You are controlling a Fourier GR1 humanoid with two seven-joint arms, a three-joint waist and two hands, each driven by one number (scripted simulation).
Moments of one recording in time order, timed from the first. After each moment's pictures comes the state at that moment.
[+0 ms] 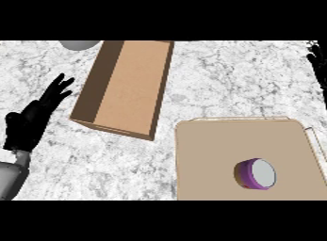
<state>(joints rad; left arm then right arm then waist) -0.22 0.54 -0.21 -1.43 0.19 0.12 0.04 -0.28 -0.48 -0.01 -1.67 -0.12 -0.13 0.13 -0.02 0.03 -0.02</state>
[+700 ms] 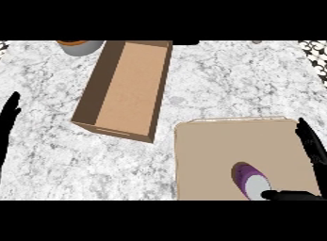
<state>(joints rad) -0.09 0.60 -0.09 -1.31 0.08 0.30 0.05 0.22 -0.43 0.07 -1.69 -0.03 -0.10 -0.20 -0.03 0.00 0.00</state>
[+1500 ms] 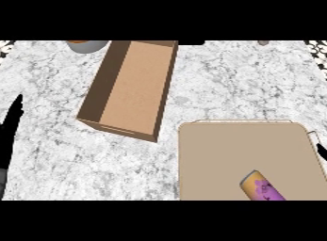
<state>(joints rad) -0.08 0.56 -0.09 -1.31 0.03 0.31 0.04 0.39 -0.66 0.00 -1.67 0.16 0.05 -0.40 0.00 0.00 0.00</state>
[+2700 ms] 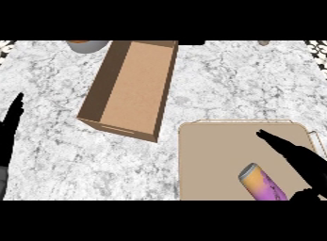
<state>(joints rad) -0.09 0.48 0.02 -1.31 -0.08 0.22 0.05 0.07 -0.56 0.19 -1.71 0.46 0.40 0.16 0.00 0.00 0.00</state>
